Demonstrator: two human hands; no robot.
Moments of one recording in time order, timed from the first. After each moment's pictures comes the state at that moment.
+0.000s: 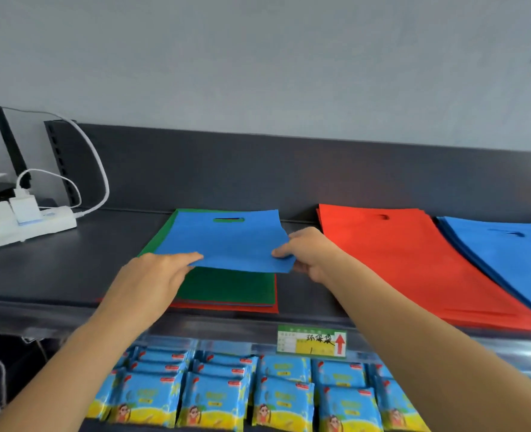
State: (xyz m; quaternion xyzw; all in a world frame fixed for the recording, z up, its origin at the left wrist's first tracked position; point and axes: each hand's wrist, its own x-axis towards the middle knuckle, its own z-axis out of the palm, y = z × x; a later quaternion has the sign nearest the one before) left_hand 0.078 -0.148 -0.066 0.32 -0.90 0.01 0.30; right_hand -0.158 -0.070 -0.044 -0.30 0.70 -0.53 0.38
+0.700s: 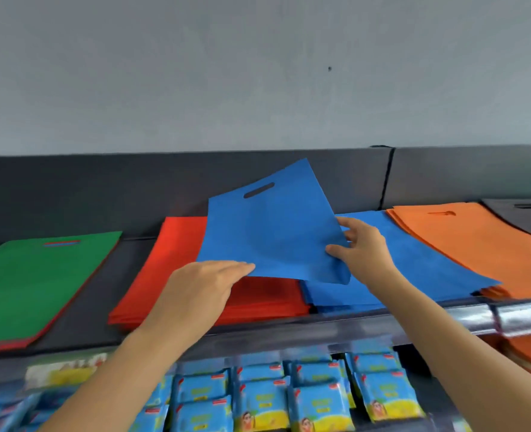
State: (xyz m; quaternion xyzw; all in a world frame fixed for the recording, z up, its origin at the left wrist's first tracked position) left_hand -0.211 0.070 -0.056 0.08 -0.94 0.05 0.34; right_hand -0.432 0.225 -0.042 -0.32 0.78 -0.54 0.04
